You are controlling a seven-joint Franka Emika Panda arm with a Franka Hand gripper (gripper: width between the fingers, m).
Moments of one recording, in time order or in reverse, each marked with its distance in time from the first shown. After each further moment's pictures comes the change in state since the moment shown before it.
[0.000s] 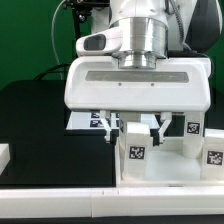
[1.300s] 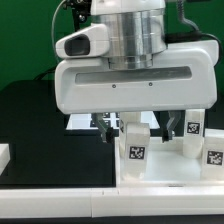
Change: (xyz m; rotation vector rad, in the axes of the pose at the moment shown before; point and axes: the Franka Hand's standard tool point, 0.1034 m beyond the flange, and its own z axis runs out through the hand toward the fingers) arm 0.016 -0.005 -0.002 0.081 -0.524 0.072
